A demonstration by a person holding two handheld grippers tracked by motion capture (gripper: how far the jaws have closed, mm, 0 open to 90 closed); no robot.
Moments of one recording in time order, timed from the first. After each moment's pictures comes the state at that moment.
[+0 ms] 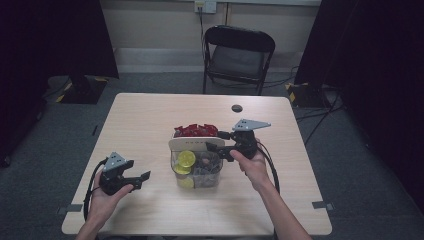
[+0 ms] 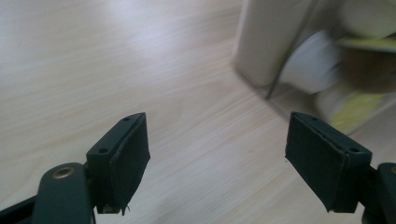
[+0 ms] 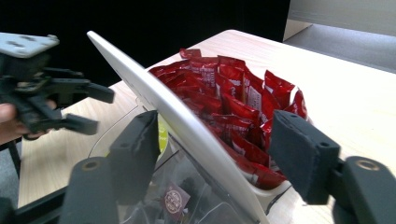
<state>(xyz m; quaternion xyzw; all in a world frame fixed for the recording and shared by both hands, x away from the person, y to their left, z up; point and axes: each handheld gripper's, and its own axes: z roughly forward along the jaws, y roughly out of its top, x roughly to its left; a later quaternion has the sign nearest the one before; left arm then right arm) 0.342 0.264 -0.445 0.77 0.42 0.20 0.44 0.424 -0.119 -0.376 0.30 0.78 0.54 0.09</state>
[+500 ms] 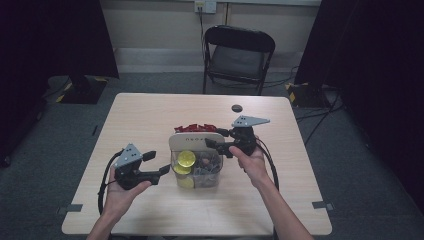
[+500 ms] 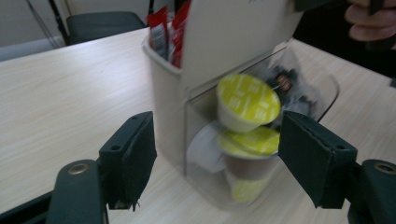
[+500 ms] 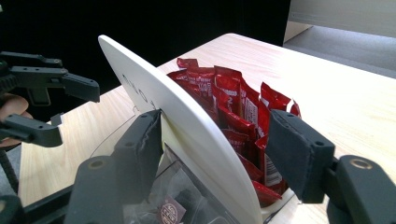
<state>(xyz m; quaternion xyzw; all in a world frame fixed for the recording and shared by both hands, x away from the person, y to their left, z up) 0.341 0.210 -0.396 0.77 0.35 0.18 0.51 0.431 -0.117 -0.372 0.30 0.78 0.55 0.09</state>
